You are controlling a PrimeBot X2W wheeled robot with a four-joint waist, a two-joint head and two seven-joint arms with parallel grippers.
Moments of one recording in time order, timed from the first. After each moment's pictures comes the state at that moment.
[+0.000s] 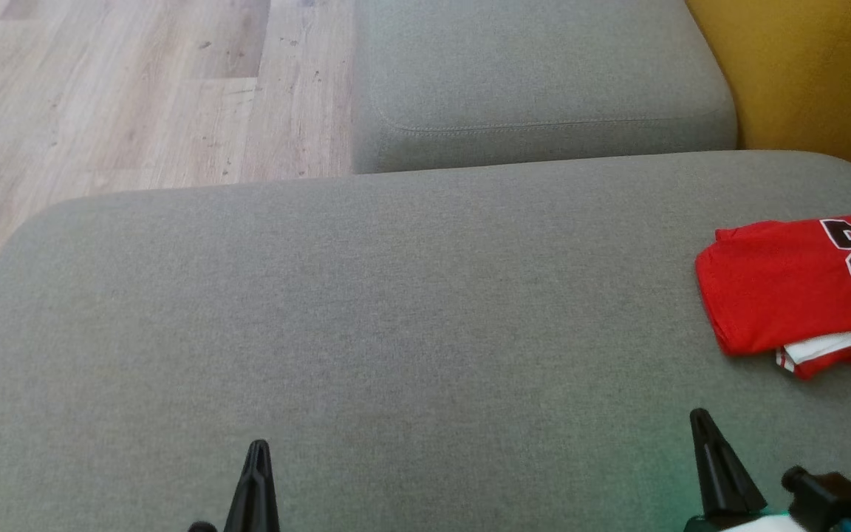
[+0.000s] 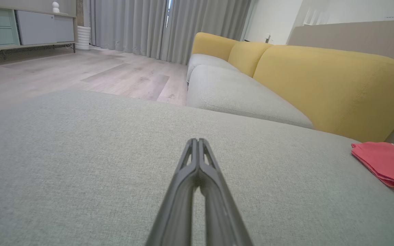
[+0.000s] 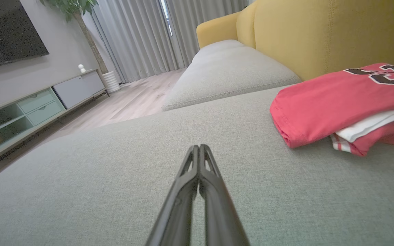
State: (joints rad) left arm 0.25 0.06 -0.29 0.08 -0.32 0.12 -0.23; right arm 0.22 -0.11 0.12 0.20 0.32 0.12 -0.23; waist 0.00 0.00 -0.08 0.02
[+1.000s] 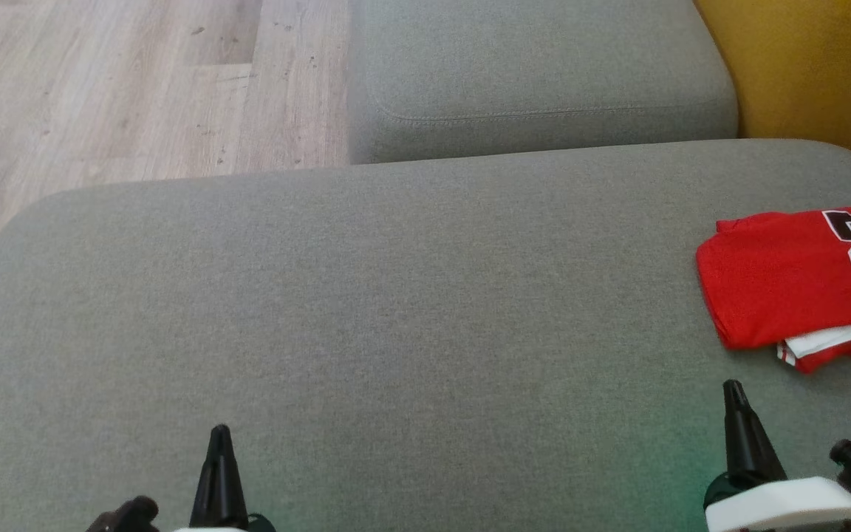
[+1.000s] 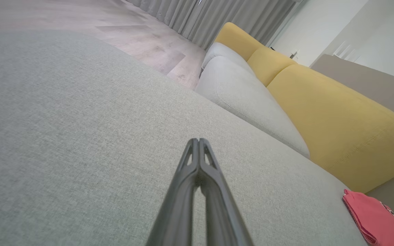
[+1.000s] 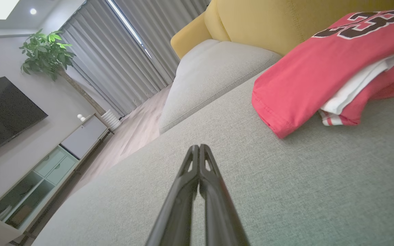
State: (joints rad) left arm 0.18 0.07 -0.22 0.13 -0.68 0.06 -0.16; right arm 0.15 -0.11 0.08 0.21 0.67 0.12 -0.16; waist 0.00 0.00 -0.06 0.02
